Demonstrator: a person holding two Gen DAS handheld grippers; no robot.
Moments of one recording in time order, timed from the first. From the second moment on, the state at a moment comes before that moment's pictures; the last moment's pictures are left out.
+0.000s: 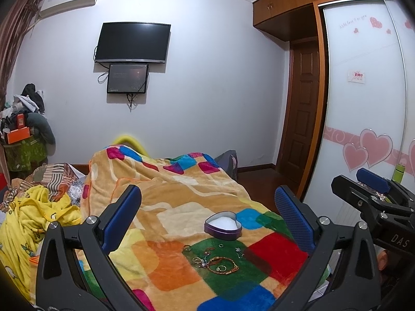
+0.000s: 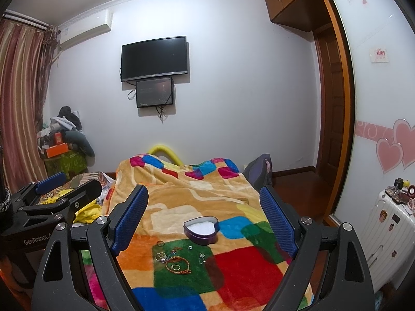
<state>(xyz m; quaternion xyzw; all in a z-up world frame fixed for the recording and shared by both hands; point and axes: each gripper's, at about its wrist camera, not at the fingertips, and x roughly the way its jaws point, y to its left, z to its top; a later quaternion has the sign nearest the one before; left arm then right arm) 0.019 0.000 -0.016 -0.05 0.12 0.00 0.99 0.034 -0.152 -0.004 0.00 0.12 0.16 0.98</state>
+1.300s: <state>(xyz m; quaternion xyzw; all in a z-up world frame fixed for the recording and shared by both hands) 0.171 0.054 -0.186 -0.05 0.40 0.00 0.92 0.153 -0.151 -0.133 -0.01 0.37 0.14 0.92</state>
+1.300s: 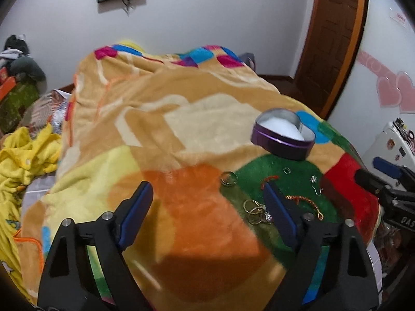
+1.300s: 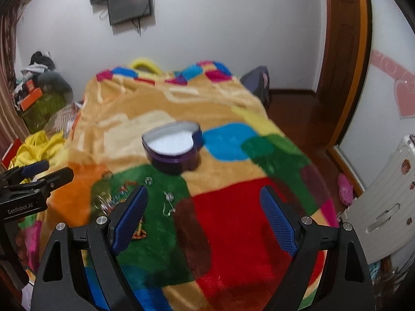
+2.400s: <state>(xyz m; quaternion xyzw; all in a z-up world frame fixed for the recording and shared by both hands) 0.230 0.046 -0.225 -0.03 0.47 -0.10 0.88 0.190 -0.110 -0.176 -0.04 0.44 0.24 0.86</state>
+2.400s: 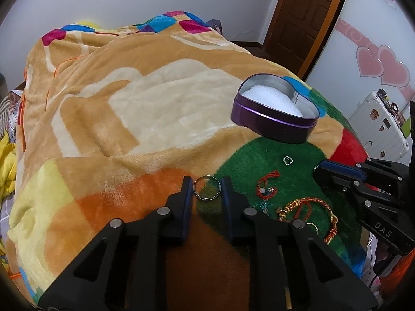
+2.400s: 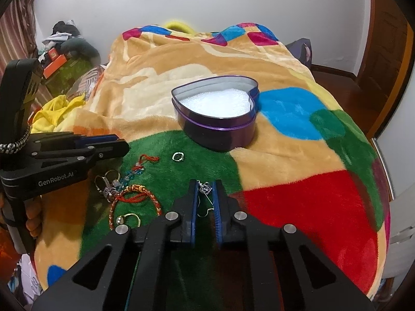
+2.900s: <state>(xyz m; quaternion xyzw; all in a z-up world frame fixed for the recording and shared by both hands) 0.215 0.036 -0.177 -0.03 0.42 -0.10 0.90 0.186 -0.114 -0.134 -0.01 0.40 0.24 0.88</state>
